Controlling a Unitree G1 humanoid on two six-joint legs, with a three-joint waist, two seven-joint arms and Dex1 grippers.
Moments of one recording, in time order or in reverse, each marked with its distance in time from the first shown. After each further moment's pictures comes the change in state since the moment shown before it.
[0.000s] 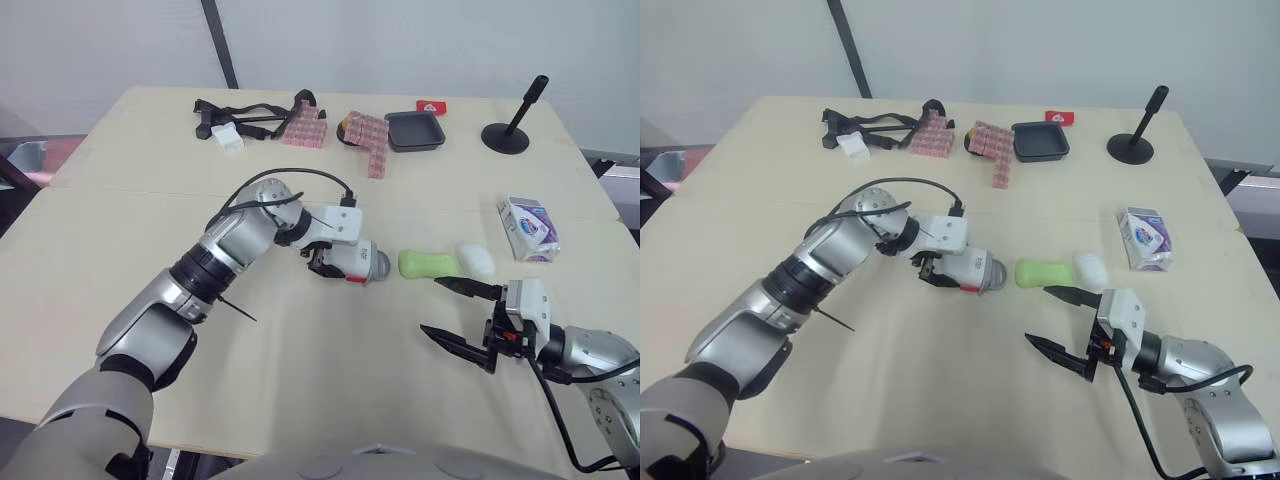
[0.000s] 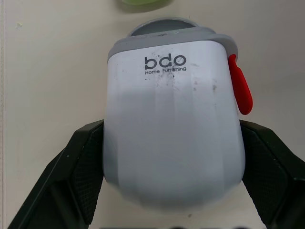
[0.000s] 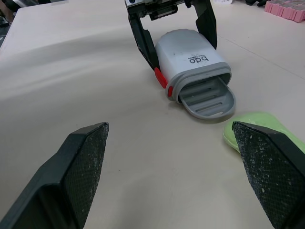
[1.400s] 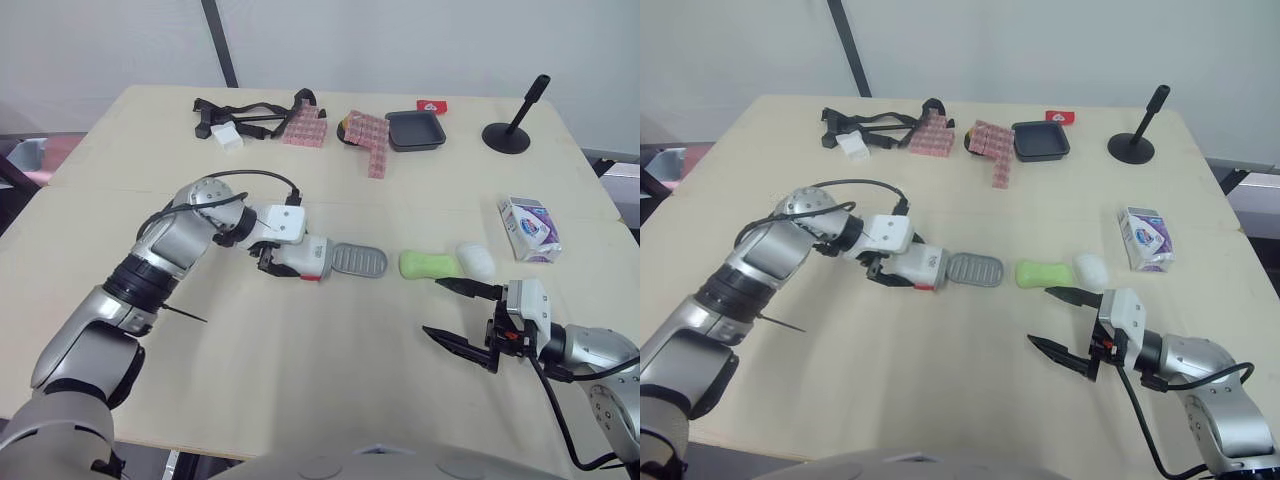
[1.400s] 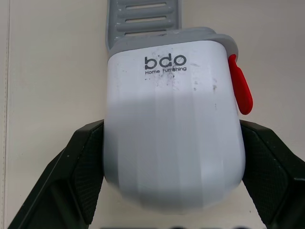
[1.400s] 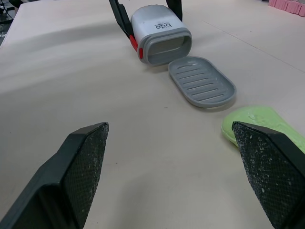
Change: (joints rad) left arm 0.137 0.225 0.154 0.012 -0.120 -0.242 -0.069; right arm -0.016 -0.007 -0.002 0.039 -0.004 -0.011 0.034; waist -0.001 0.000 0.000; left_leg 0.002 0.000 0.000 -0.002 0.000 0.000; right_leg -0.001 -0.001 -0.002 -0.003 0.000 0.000
